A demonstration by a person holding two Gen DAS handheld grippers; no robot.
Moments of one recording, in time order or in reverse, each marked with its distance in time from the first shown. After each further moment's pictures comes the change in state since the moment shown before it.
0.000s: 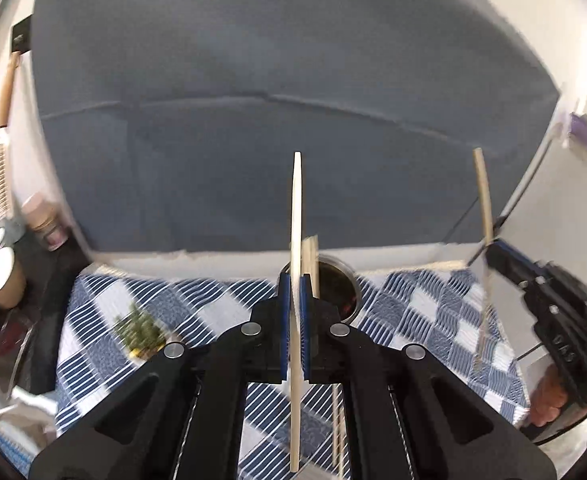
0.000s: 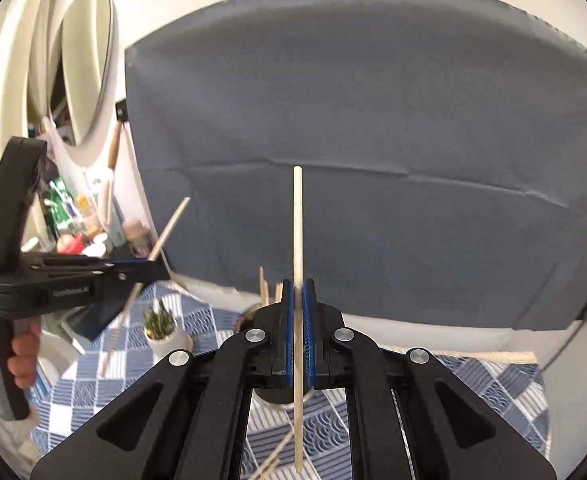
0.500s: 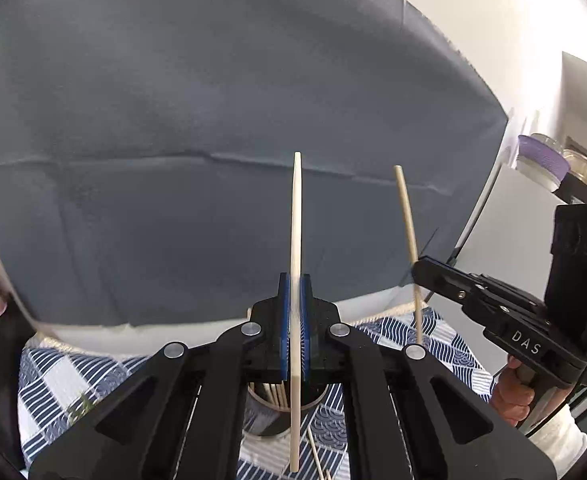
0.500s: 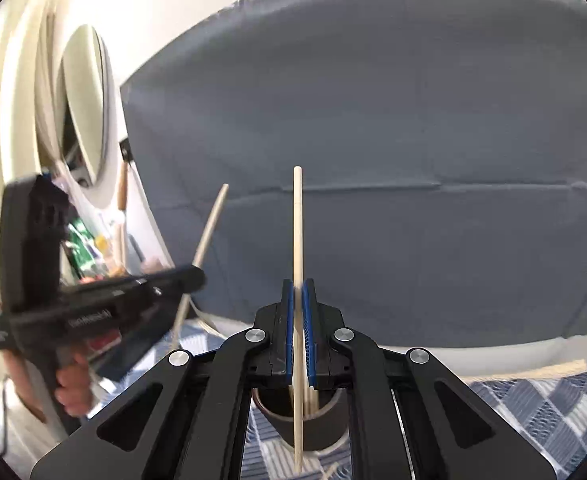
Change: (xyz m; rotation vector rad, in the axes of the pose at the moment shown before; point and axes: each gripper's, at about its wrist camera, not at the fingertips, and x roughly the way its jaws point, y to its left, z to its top) left arm 0.034 0.005 0.026 0.072 -0.179 -0.221; right arm 0.053 -0.018 0.021 0.100 -0.080 0.134
